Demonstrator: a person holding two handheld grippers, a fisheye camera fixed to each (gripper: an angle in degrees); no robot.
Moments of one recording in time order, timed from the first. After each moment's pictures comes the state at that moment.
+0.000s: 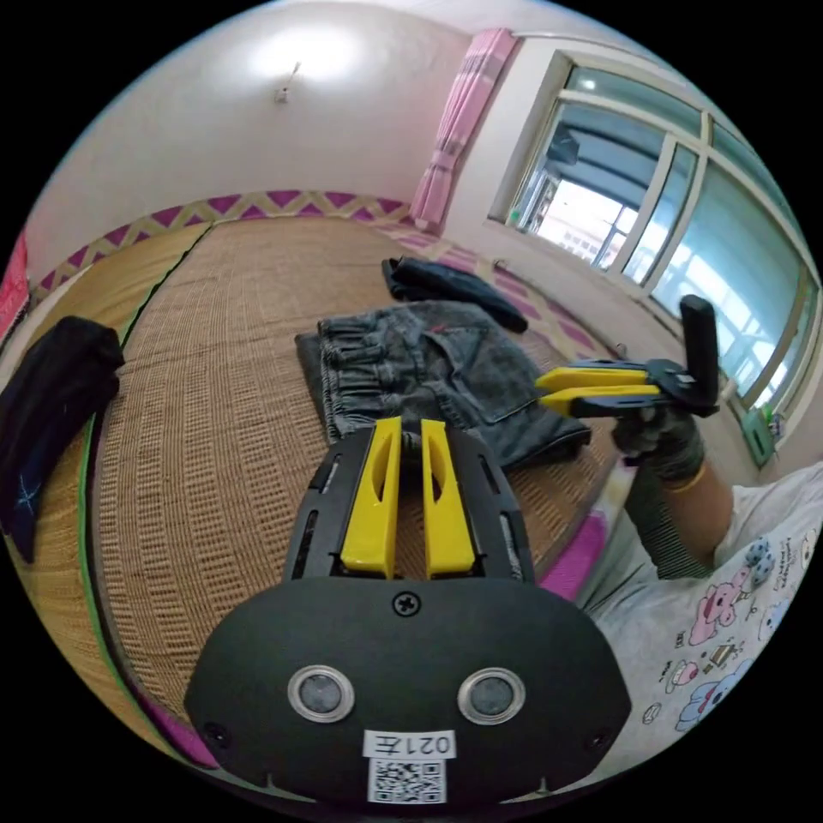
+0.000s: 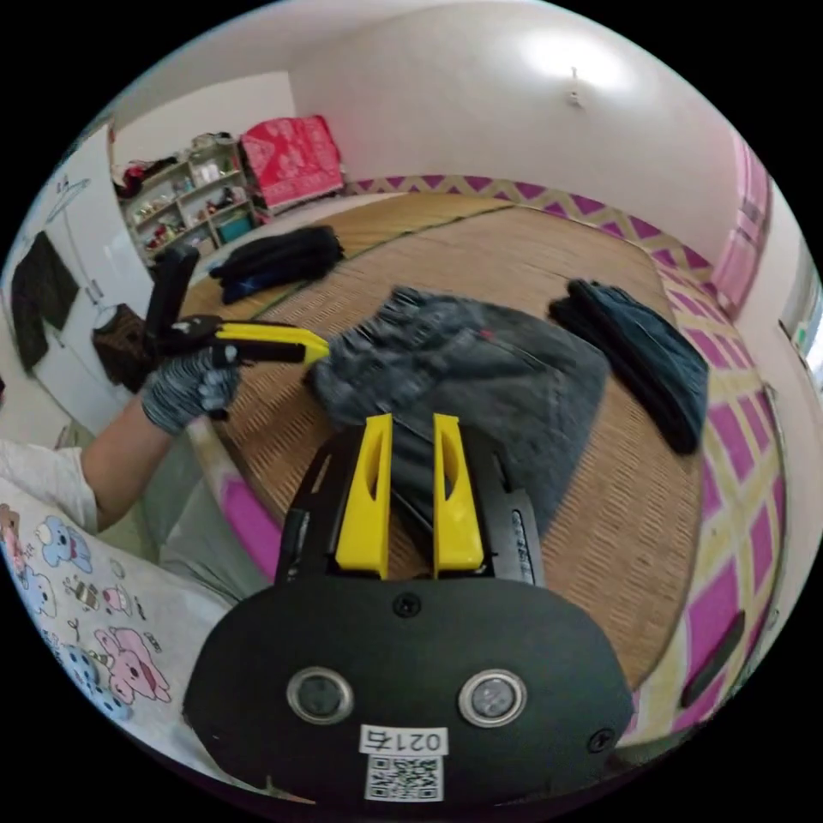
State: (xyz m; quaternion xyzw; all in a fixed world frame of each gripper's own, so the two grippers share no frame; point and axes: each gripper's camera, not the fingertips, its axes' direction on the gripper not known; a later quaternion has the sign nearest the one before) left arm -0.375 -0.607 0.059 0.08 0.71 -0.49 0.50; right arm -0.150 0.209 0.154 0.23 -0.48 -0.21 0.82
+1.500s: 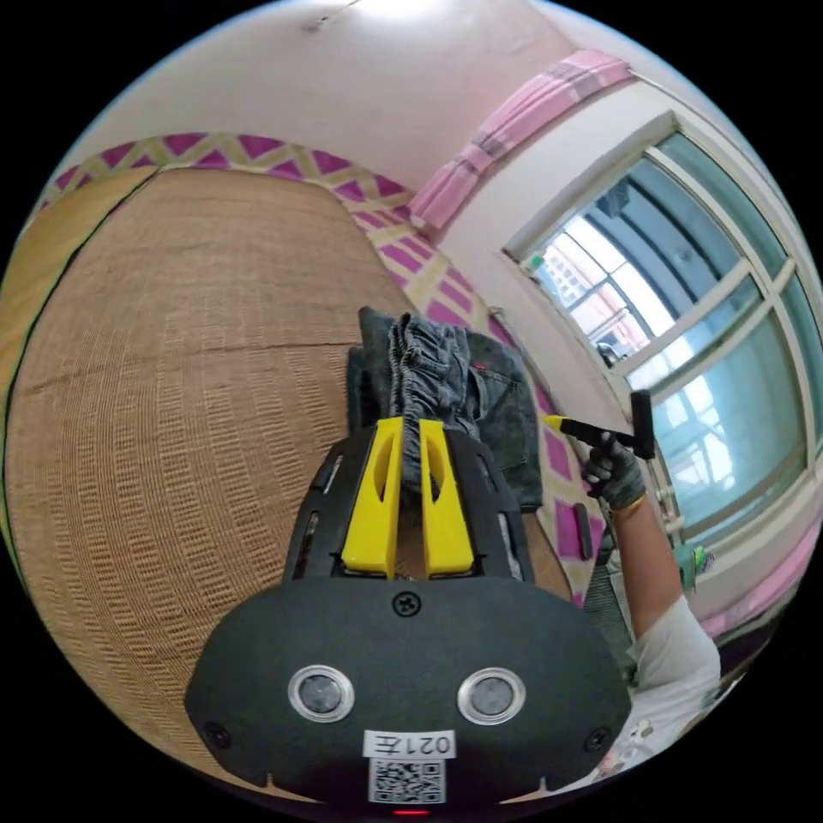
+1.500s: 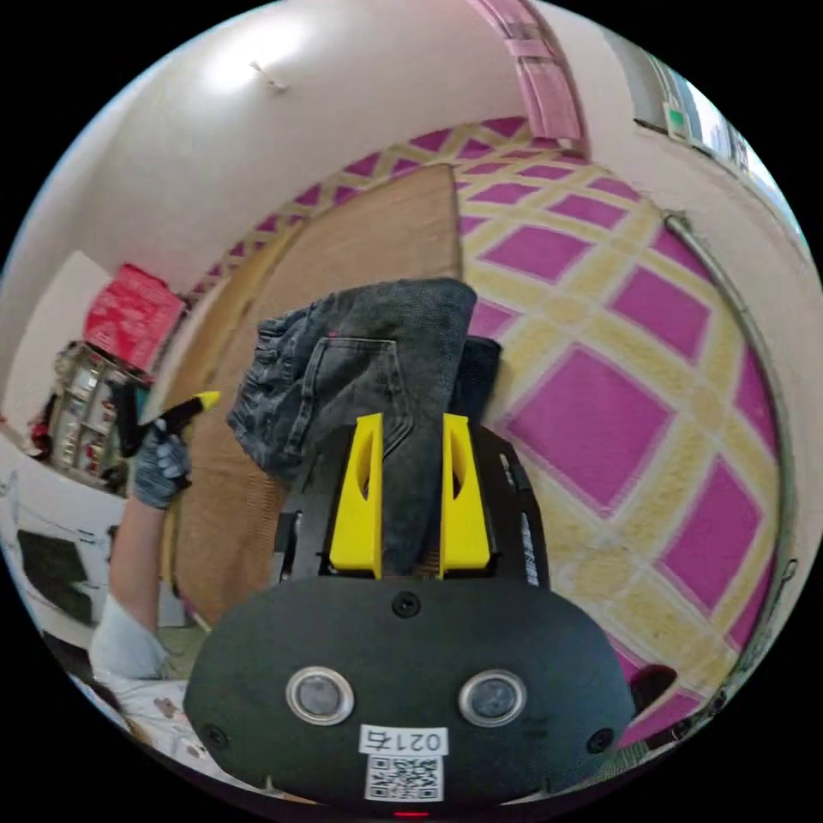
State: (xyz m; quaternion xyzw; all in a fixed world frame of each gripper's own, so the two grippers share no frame) left arm -0.455 -0.808 0.347 0.05 0.79 -0.50 0.35; right arm 0.012 -0.144 0.439 0.06 -0.52 0.02 0.85
